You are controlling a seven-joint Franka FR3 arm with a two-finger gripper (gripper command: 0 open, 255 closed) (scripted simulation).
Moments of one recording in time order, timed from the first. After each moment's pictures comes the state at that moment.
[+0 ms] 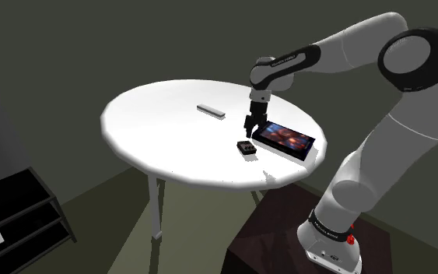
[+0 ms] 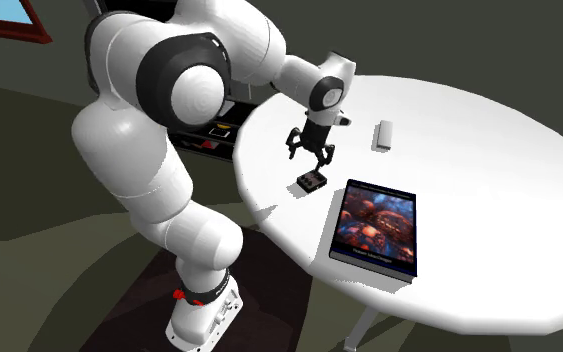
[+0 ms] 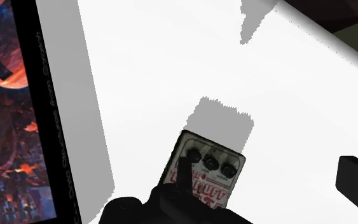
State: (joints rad) arm -0.10 -0.15 -0.29 -2.32 0.08 1.94 -0.28
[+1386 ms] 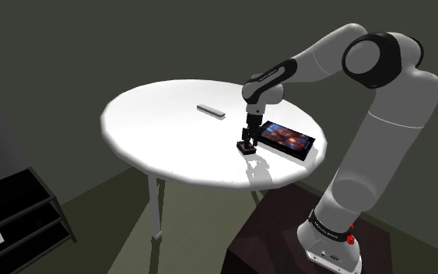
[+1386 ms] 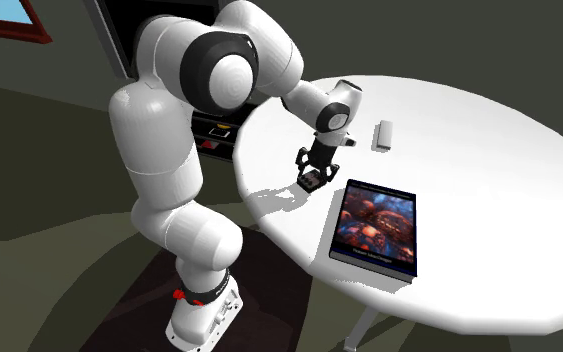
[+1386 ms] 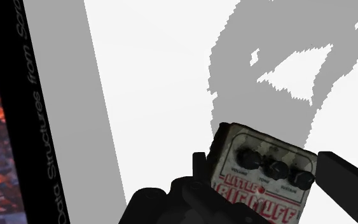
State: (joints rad) arm -0.12 0.05 -0.32 -2.30 0.15 2.06 -0.37
